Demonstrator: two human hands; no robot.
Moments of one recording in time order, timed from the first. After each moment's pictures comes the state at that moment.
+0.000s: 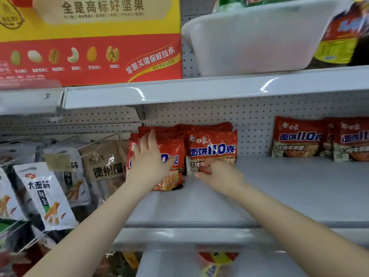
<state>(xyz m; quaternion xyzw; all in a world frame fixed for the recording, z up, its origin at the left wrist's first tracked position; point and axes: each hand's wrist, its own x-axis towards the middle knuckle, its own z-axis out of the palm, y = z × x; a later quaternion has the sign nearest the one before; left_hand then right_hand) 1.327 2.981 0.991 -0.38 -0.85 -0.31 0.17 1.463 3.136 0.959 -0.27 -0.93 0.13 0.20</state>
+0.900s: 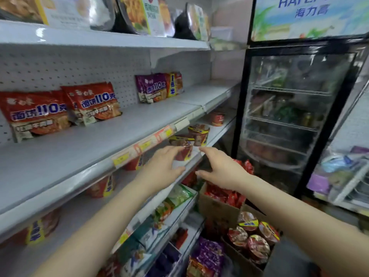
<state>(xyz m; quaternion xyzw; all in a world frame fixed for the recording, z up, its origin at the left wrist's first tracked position) 1.843 3.193 0.900 -0.87 -0.44 -0.22 -0.08 2.052 3.156 0.893 -0.61 -0.77 0.03 0.20</state>
